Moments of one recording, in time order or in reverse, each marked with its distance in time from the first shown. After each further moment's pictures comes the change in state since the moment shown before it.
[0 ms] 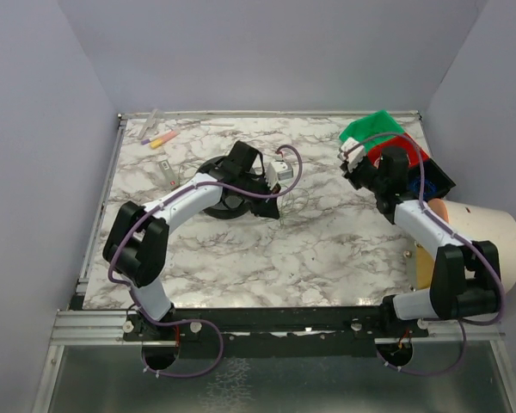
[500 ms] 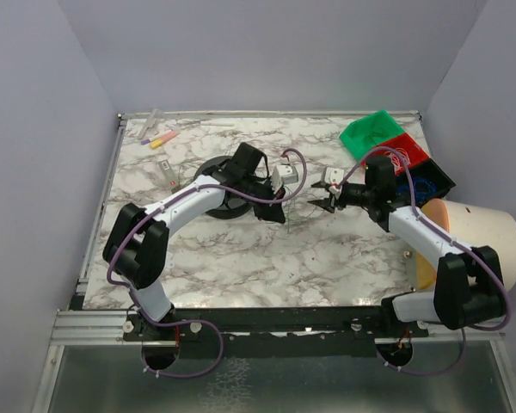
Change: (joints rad) left arm -0.021 -0.018 0.000 0.009 0.066 0.018; right arm 0.071 -0.082 -0.047 -0.090 -0.392 -0.152
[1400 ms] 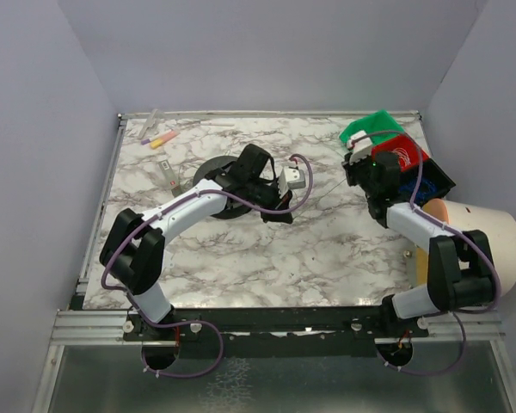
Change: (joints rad) left arm -0.080 -0.035 -0.005 0.026 -0.011 0.042; right arm -0.004 0.138 -0.016 0.354 0.668 0.491
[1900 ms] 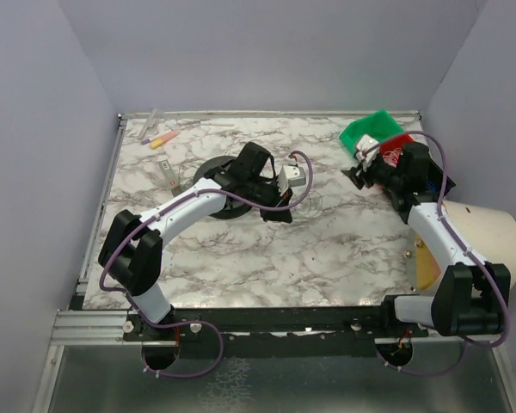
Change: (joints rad) left arm 0.003 -0.016 0.019 -0.014 -0.024 -0.028; right arm -0.199 -0.171 0.104 -0.303 -0.356 -0.276
